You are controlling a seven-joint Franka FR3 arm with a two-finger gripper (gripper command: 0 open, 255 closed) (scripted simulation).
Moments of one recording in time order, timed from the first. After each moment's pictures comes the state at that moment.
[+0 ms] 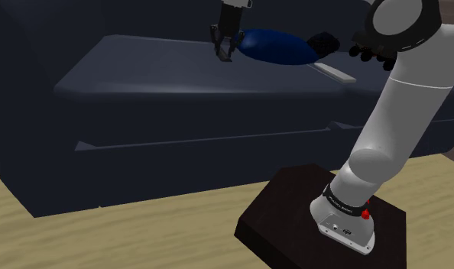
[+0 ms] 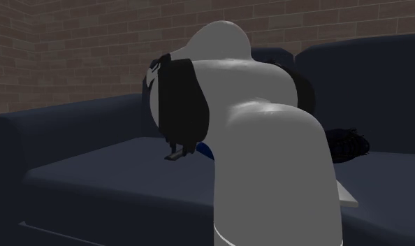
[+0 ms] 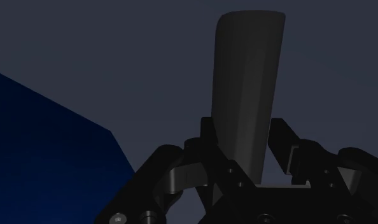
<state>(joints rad) -0.17 0.14 0.11 -1.47 0.06 1.66 0.62</state>
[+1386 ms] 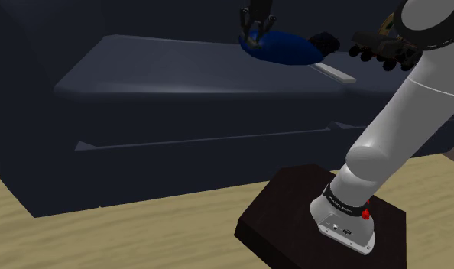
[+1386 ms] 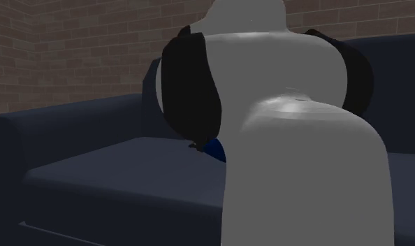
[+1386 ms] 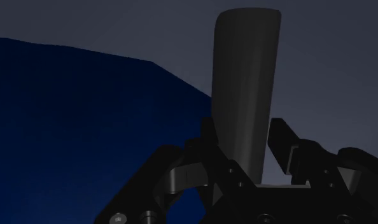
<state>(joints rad) -0.26 -0.03 0.04 -1.52 0.09 1.53 0.47</state>
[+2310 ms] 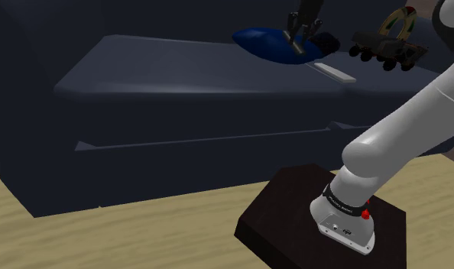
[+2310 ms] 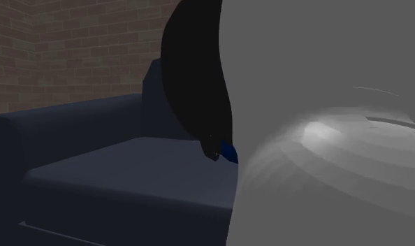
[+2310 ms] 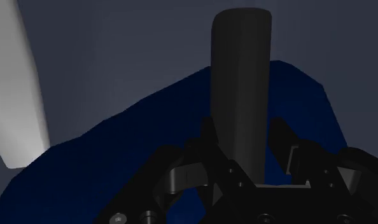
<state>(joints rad) -0.39 -0.25 -0.14 -1.73 0.06 1.49 0.16</state>
